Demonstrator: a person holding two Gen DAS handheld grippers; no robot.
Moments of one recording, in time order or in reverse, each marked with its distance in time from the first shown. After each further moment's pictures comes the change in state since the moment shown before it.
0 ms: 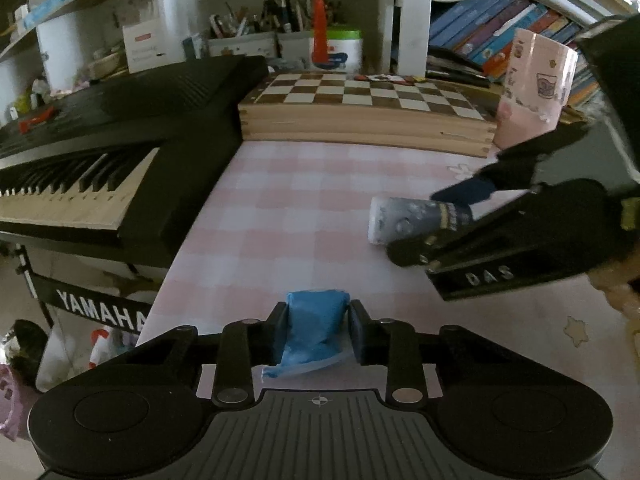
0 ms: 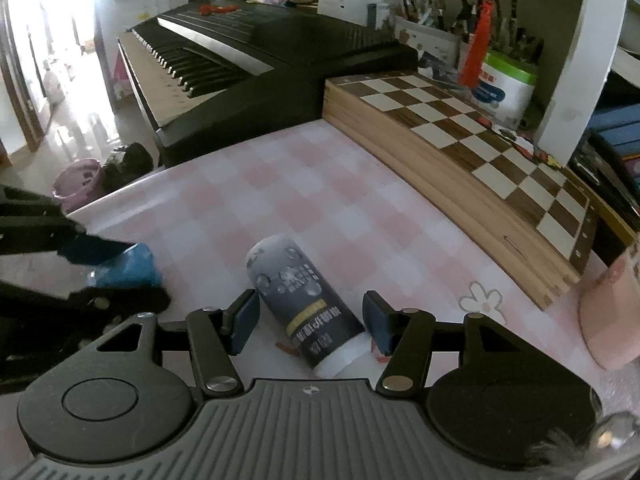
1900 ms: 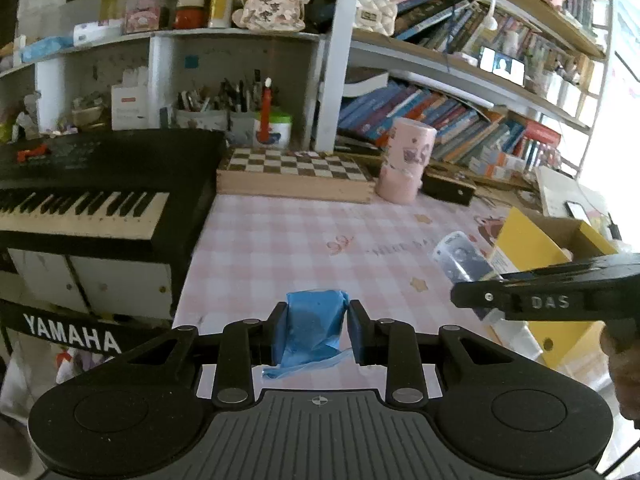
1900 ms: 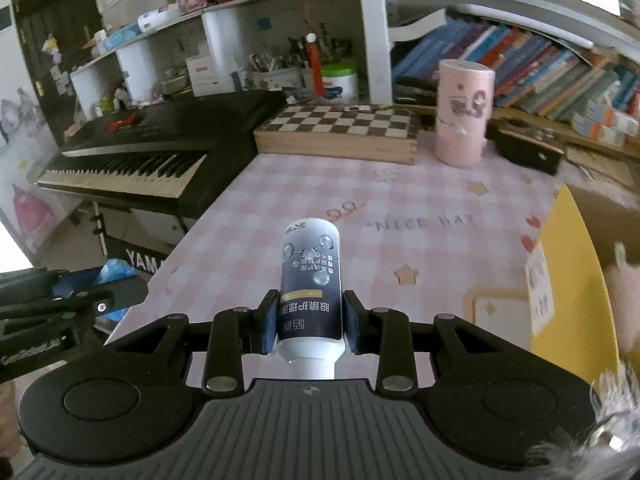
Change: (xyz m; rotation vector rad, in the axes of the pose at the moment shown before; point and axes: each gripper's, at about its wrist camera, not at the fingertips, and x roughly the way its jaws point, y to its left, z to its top) left arm -0.183 0.049 -0.069 0.032 -0.192 -0.276; right arm -0.204 0.160 -0.078 0.574 -0.144 -0.305
